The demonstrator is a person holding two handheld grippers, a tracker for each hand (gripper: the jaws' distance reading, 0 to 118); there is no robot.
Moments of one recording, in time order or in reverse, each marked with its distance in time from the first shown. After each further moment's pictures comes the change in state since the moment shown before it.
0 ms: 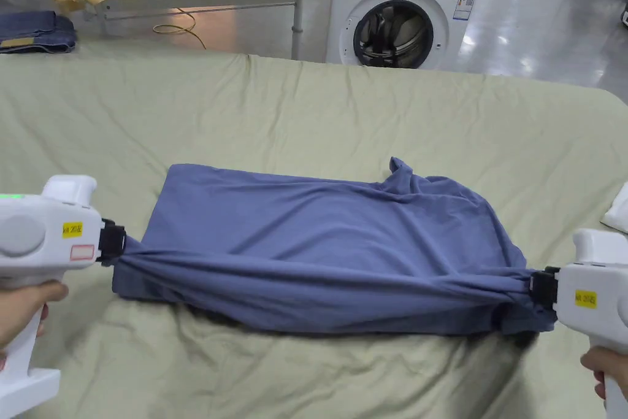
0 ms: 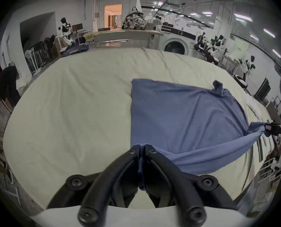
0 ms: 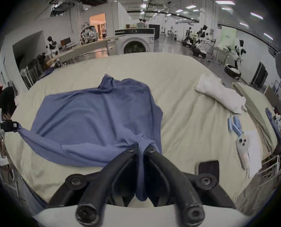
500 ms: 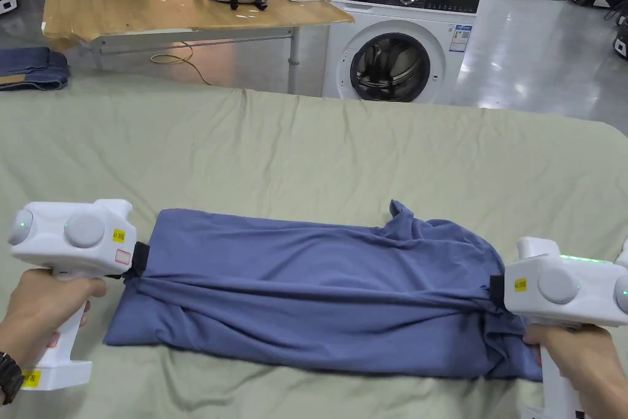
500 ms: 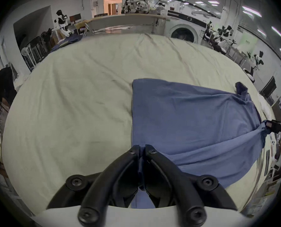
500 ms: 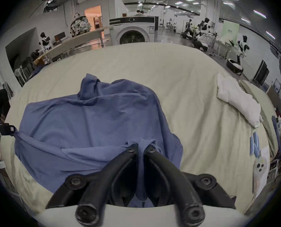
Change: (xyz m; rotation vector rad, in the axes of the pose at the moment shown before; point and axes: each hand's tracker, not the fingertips) left arm -0.004 0.070 -0.128 -0.147 0.042 -0.003; right arm -0.014 0.069 -0.127 -0.091 -0.024 -0.008
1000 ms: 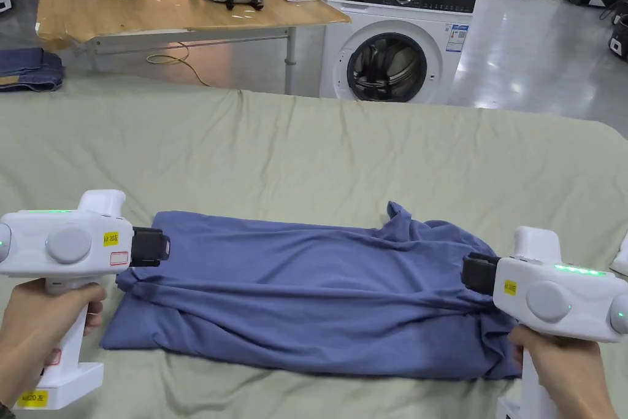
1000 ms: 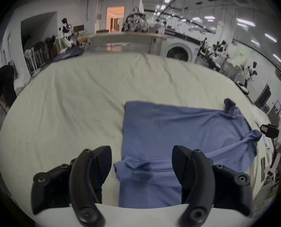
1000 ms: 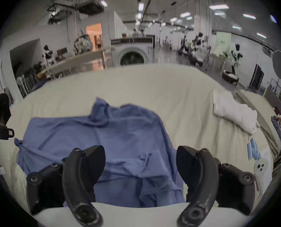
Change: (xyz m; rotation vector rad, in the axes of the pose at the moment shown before) left arm 0.018 -0.016 0.053 0.242 -0.064 0.014; right arm -0.023 -0.013 0.033 0.265 -0.002 -0.021
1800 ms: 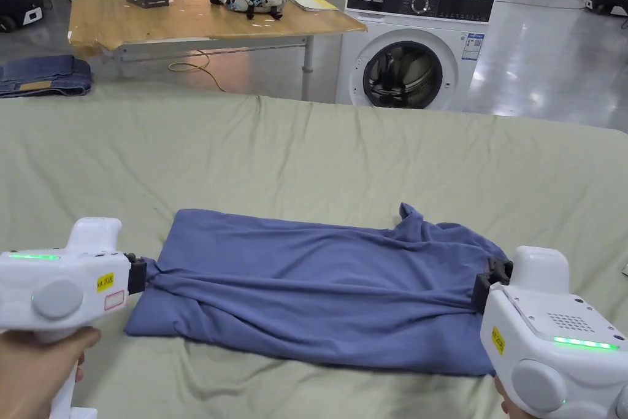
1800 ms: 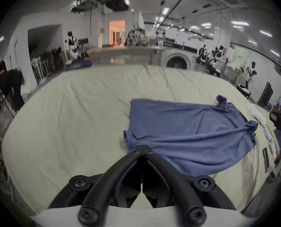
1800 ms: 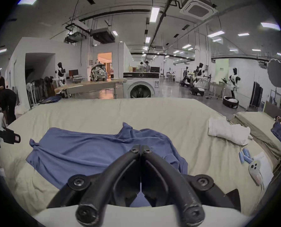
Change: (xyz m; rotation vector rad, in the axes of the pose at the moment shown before) left arm -0.005 -0.050 0.054 -0.008 0.048 0.010; right arm -0.047 -0.043 0.092 0.273 0.027 0.047
